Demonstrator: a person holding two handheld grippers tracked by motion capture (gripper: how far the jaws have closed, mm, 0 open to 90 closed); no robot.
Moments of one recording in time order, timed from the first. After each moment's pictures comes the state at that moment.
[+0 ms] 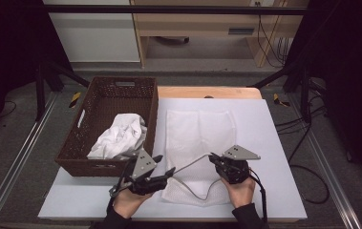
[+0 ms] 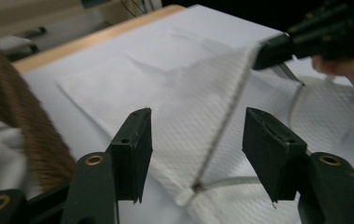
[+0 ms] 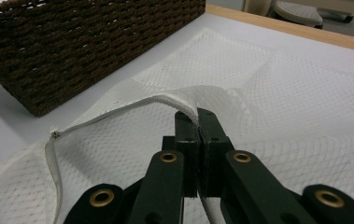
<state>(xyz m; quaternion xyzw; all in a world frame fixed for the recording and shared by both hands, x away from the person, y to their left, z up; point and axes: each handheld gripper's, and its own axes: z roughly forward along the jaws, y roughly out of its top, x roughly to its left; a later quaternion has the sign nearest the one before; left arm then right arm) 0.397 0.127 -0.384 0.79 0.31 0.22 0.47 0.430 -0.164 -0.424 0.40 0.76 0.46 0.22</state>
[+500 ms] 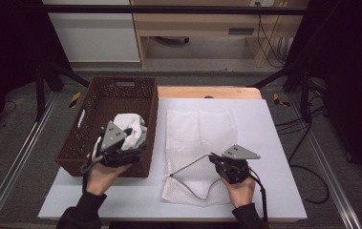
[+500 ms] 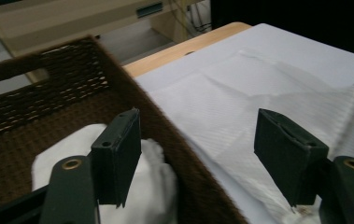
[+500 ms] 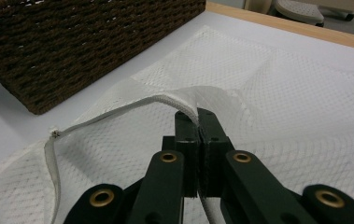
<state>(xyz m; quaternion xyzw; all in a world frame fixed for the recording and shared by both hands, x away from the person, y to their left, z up) 0.447 0.190 -0.341 0.77 0.36 0.28 0.45 0.431 -0.164 -0.424 0.40 0.76 0.46 0.22</state>
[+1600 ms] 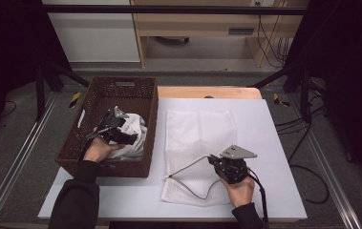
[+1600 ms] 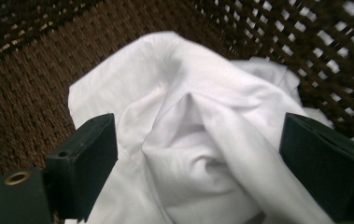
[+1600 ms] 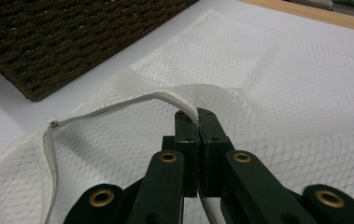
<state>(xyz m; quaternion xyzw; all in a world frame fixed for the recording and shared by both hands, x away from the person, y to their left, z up) 0.558 0.217 -0.404 0.84 0.42 0.22 0.26 0.434 -0.162 -0.430 0.40 0.77 0.44 0.21</state>
